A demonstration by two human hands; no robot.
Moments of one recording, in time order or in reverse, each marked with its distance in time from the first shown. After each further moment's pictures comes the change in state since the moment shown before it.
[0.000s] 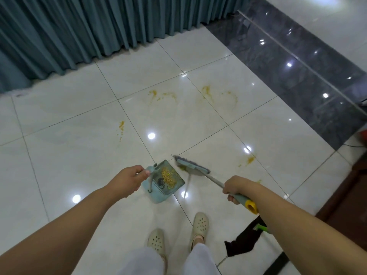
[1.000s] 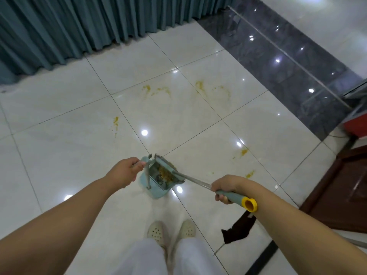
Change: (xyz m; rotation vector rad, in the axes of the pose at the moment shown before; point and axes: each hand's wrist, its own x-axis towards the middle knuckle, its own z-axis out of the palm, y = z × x) left_hand -0.005 -0.025 -0.011 0.048 0.032 0.023; right_hand -0.072 0.004 0.047 0.295 -0.223 -0.023
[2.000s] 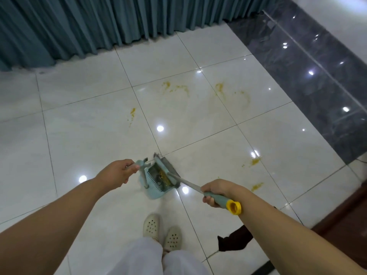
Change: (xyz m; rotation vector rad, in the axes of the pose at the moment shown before) left_hand -0.048 -0.012 0.026 0.057 0.076 -0.099; right_hand 0.017 0.011 0.005 0.117 -0.116 -0.019
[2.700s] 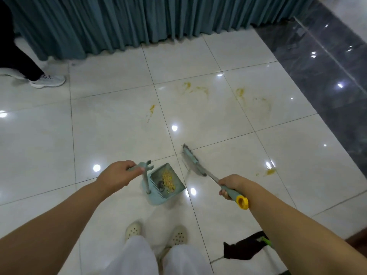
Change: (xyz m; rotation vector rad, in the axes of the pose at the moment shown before) left_hand -0.038 -0.046 -0.005 -0.132 0.166 -0.083; right_hand 0.026 -0.022 0.000 -0.140 0.177 -0.070
